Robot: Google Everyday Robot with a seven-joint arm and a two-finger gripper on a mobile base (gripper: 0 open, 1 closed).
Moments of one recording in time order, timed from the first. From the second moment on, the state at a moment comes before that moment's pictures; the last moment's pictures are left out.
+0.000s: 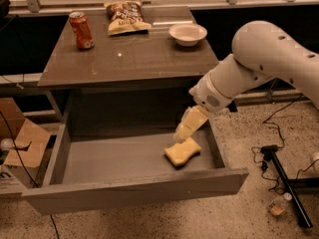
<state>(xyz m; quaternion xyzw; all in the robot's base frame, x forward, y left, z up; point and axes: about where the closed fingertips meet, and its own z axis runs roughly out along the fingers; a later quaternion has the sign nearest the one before) 0.545 -0.079 0.800 -0.55 0.79 0.17 0.23</state>
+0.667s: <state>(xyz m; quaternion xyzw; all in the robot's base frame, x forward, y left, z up) 0.550 -0.074 0.736 -0.52 0.81 0.18 0.18</state>
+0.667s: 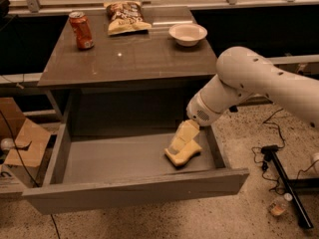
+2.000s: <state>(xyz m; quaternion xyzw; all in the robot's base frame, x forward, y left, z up) 0.560 -0.097 0.585 -0.45 0.87 0.15 0.13</state>
